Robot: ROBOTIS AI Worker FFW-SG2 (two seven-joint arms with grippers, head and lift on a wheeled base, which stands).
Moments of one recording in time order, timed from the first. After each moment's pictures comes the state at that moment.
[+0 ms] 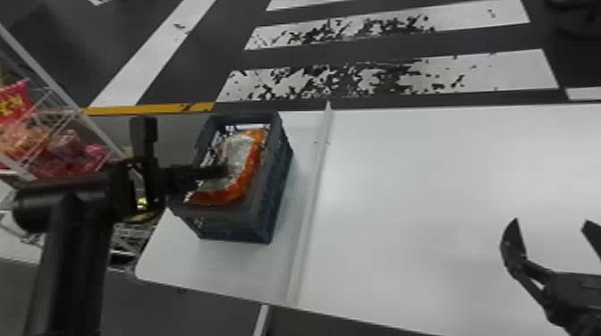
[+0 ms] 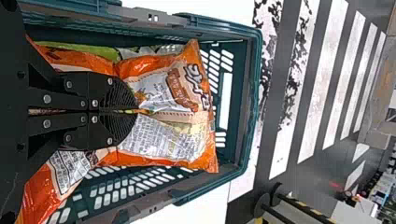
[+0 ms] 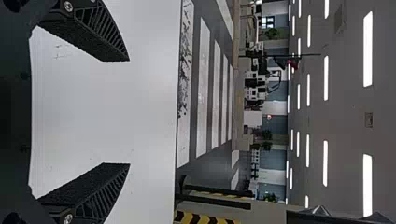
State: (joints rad) left arm -0.10 0.50 0.32 -1.59 0.22 1.01 -0.63; right arm 0.50 -0.18 0.21 -1.80 -0.09 -0.11 -0.23
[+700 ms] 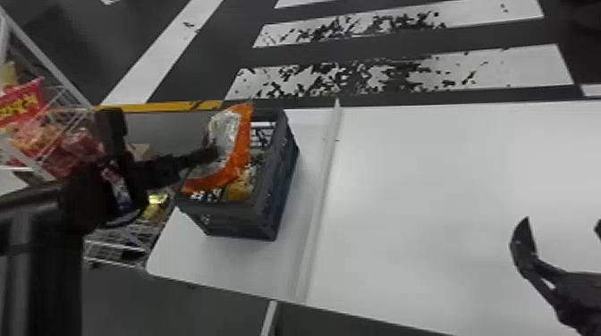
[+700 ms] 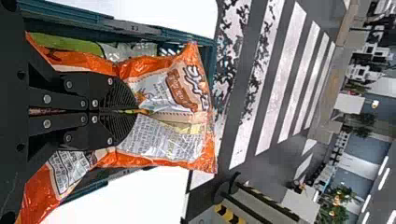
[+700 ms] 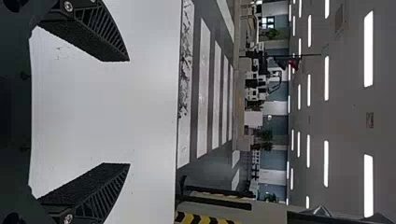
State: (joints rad) left arm 0.04 0.48 0.50 -1.82 0.40 1.04 -0.58; right arm 0.50 -0.18 0.21 -1.80 -0.08 -0.11 -0.23
